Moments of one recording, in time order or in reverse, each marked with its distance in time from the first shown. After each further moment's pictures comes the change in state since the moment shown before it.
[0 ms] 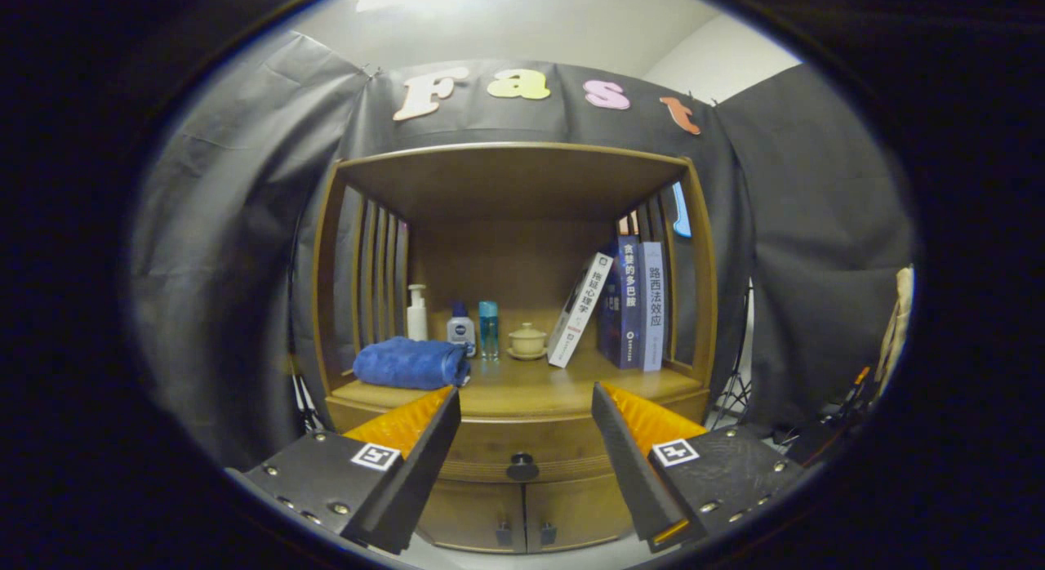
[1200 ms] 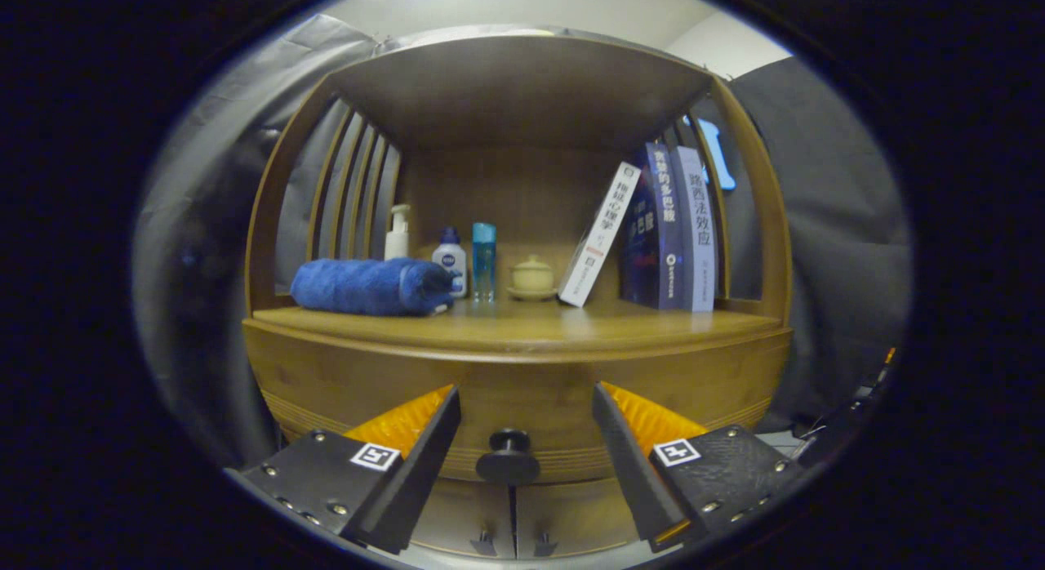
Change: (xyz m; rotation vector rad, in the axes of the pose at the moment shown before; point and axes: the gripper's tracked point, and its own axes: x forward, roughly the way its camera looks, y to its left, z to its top) arm 0.098 -0.001 -0.150 -0.044 0.135 0.026
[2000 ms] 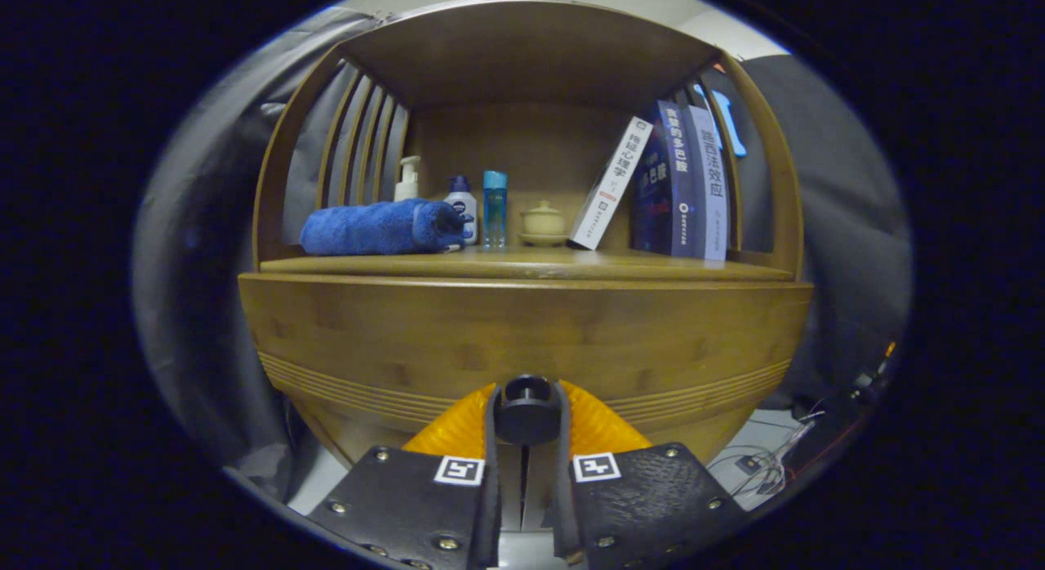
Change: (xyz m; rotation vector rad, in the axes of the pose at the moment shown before) arm -0.021 0.008 -0.031 0.006 0.111 0.028
